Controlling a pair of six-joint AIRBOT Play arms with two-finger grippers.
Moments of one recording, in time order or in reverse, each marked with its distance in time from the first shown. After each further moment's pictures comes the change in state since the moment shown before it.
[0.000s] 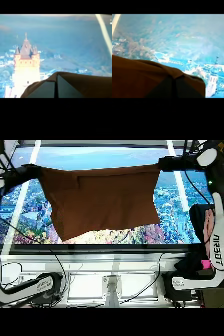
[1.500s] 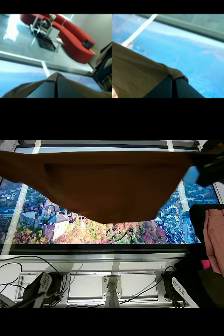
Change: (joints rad) left arm 0.576 0.480 -0.103 -0.807 -0.605 0.189; right arm 0.000 0.741 -0.212 0.092 0.082 -0.185
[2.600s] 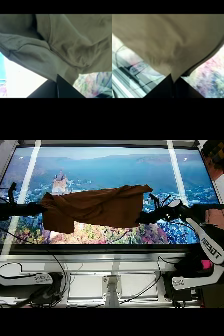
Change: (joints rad) left arm -0.183 -0.654 -0.035 0.665 -0.153 -0.006; right arm 0.000 -0.764 -0.521 0.396 0.063 -0.105
